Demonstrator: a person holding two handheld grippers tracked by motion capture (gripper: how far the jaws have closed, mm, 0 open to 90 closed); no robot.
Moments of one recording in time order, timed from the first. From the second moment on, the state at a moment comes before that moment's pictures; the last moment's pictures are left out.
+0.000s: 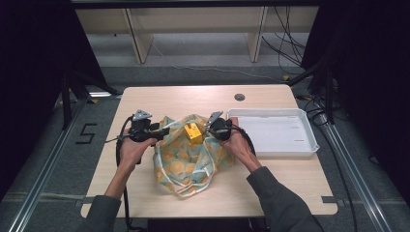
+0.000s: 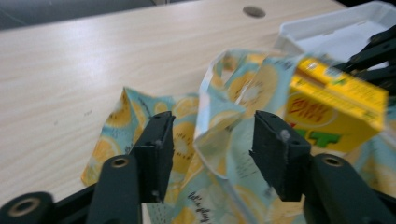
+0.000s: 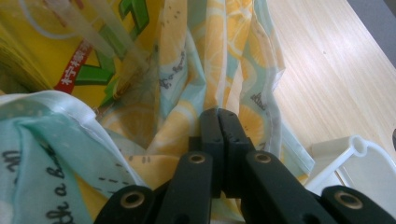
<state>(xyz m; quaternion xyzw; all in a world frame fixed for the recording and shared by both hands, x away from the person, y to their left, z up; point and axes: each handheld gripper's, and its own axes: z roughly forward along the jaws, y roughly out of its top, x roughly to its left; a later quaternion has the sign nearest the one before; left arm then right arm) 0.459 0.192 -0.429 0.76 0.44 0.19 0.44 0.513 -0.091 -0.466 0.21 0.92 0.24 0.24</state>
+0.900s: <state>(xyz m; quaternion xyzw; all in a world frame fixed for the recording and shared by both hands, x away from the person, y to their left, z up) 0.482 0.200 -0.488 0.81 0.45 0.17 0.33 0.476 -0.112 -0.455 0.24 0.90 0.30 0.18</state>
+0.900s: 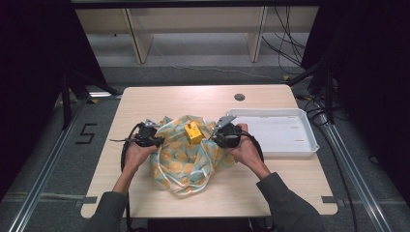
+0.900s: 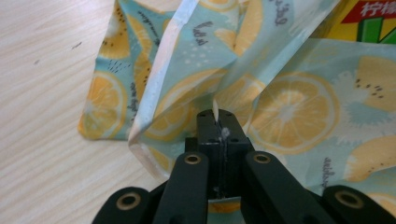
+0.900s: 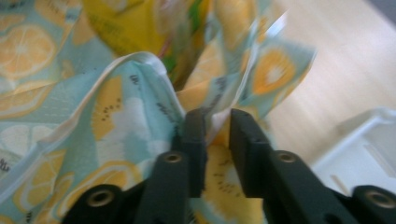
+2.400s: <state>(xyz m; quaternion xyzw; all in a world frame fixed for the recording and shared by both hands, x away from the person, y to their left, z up) 0.380 0.229 -0.440 0.78 0.44 0.19 0.41 0.454 -0.105 -0.412 0.26 0.87 0.39 0.16</state>
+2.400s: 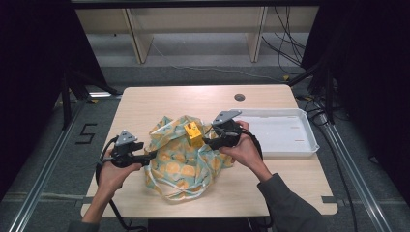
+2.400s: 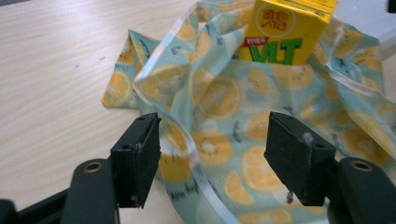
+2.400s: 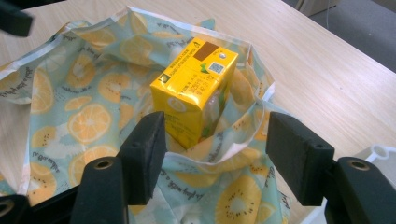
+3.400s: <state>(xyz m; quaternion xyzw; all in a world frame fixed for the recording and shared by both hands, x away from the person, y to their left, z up) 0.273 0.223 -0.482 0.76 0.46 0.22 0.40 0.469 -0.081 -0.421 0.26 0.87 0.39 0.15</state>
